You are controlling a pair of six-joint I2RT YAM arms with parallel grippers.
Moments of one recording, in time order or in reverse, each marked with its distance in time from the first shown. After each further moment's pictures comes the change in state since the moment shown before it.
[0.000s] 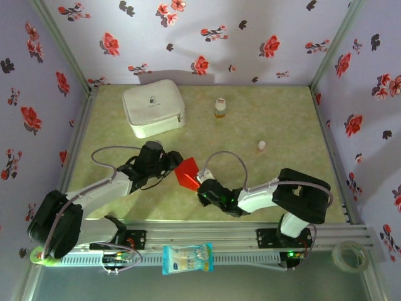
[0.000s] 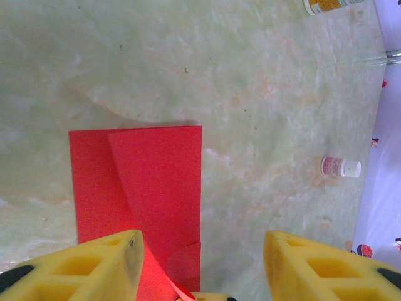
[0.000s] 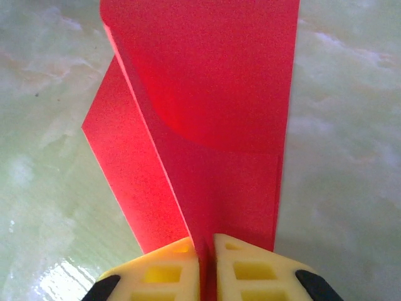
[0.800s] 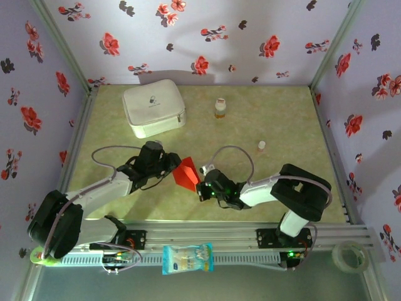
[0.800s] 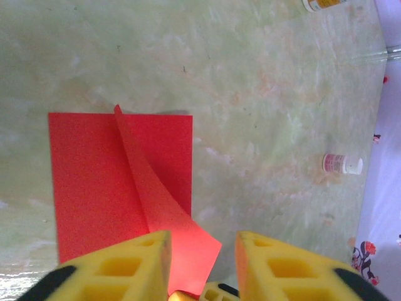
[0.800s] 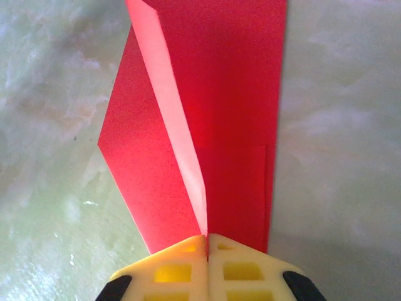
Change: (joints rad) left arm 0.000 0.000 -0.002 0.002 0.004 0.023; right arm -0.139 0.015 -0.006 0.084 -0.303 0.203
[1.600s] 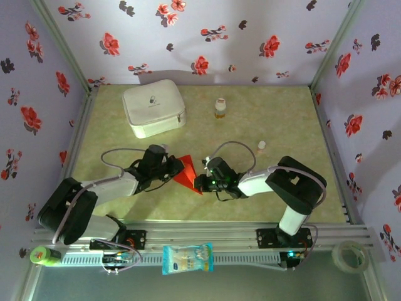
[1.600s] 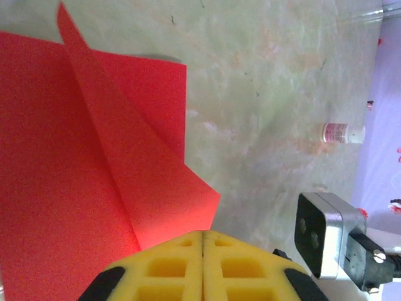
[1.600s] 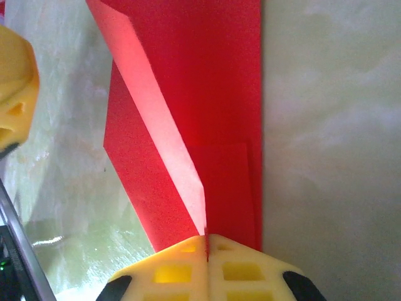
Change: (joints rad) left arm 0.000 0.140 -0.073 0.240 0.135 0.010; right arm -0.125 0.072 0.089 -0.042 -0.300 0.217
